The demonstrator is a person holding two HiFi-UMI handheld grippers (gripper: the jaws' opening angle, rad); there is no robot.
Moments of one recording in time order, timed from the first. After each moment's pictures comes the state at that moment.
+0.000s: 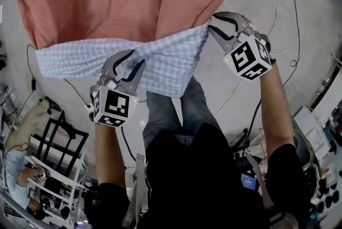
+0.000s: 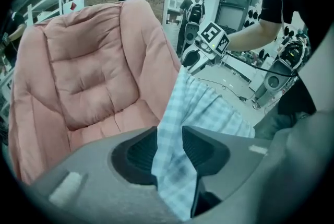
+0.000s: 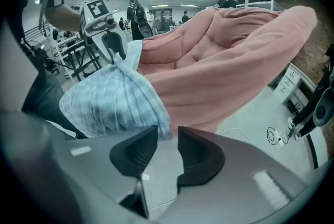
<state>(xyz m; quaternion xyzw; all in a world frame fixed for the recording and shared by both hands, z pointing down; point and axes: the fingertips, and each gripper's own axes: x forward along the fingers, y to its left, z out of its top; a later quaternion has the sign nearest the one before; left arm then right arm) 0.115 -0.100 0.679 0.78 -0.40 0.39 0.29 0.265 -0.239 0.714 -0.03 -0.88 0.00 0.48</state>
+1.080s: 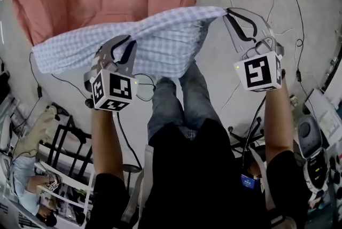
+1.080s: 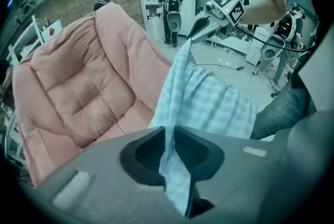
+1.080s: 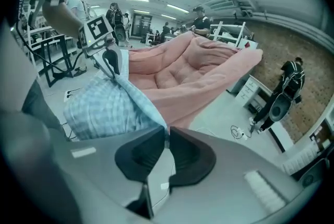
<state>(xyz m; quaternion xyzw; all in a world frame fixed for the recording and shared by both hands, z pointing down) 0.124 -0.080 0.695 0.78 -0.37 0.48 0.18 0.312 -0.206 0.635 0.14 -0.89 -0.08 0.42</state>
